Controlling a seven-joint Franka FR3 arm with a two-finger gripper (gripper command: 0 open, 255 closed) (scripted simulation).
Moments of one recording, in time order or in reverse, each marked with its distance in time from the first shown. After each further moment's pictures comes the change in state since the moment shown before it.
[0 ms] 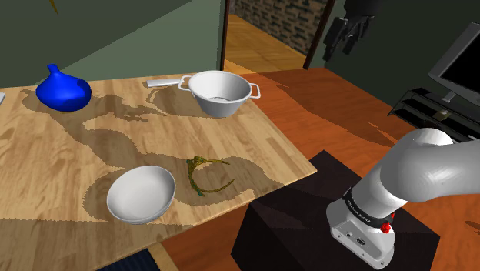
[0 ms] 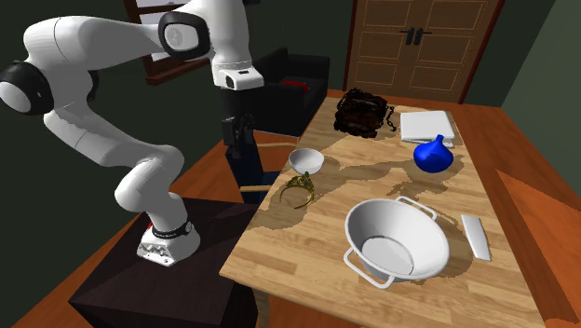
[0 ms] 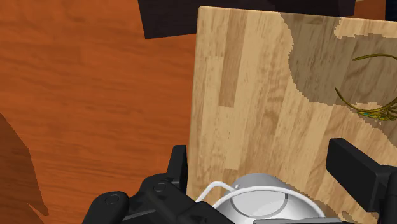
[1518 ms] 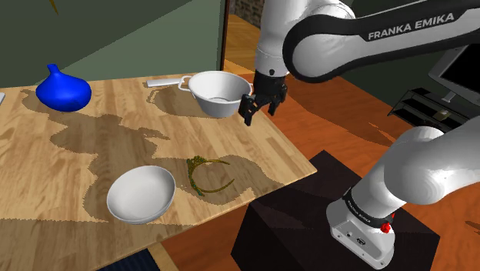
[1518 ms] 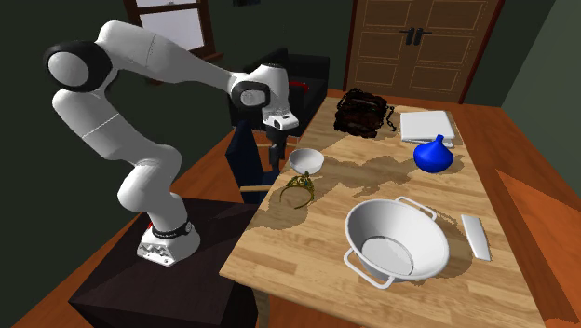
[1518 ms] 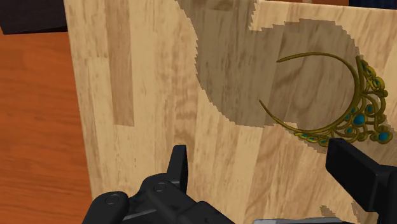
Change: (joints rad) arm 0.102 0.337 0.360 -0.200 0.179 0.504 0.403
